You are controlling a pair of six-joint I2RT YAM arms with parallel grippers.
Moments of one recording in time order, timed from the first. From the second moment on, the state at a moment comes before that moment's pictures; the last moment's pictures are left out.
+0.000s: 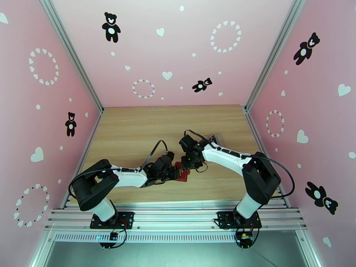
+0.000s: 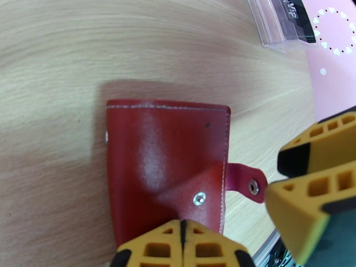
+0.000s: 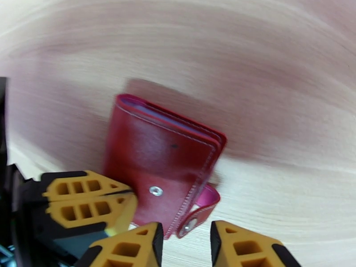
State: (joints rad) left arm -0.89 1.66 0.63 0.27 0.17 -0.94; right arm 0.76 1.71 1.15 -0.83 -0.08 0.52
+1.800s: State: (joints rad) left arm -0.89 1.66 0.63 0.27 0.17 -0.94; right arm 0.78 1.72 1.10 -0.71 -0.15 0.54
